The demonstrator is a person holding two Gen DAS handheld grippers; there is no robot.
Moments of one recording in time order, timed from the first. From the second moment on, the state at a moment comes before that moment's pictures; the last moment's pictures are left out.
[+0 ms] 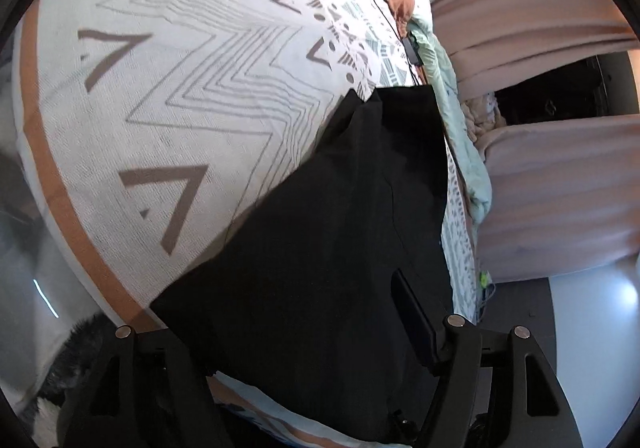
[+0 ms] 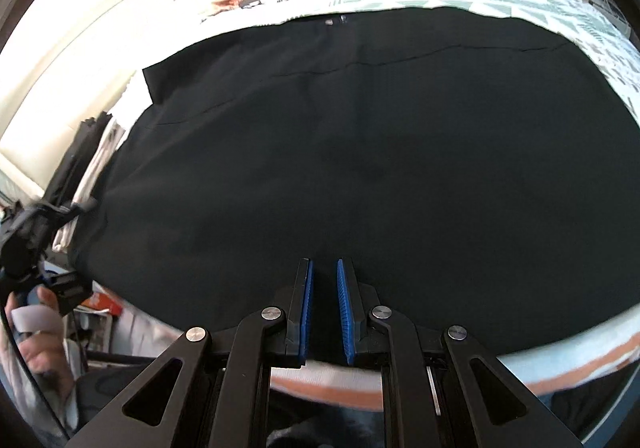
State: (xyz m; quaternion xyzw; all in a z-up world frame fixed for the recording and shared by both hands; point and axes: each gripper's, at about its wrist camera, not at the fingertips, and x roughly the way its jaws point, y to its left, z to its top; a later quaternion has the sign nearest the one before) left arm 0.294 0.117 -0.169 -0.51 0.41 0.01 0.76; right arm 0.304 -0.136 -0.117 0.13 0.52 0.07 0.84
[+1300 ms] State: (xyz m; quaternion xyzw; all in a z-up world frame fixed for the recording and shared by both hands) left arm 0.290 0.108 -0.188 -0.54 0.38 0.11 0.74; right arm 0.501 -0.148 -0.127 0.13 0.53 0.05 0.84
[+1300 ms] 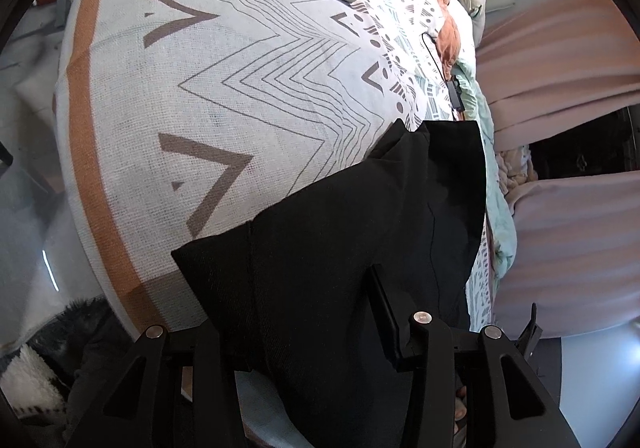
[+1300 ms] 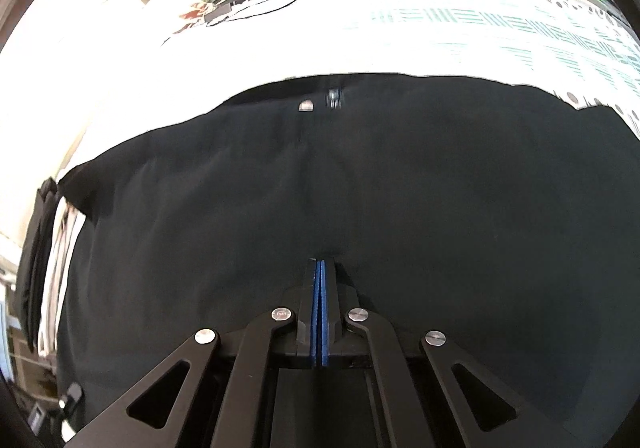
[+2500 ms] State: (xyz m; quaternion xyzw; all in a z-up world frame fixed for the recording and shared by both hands) left arm 0.311 0.081 -0.097 -0.51 0.33 0.00 0.79; right arm 0.370 -0.169 -0.104 0.18 0.46 0.11 0.86
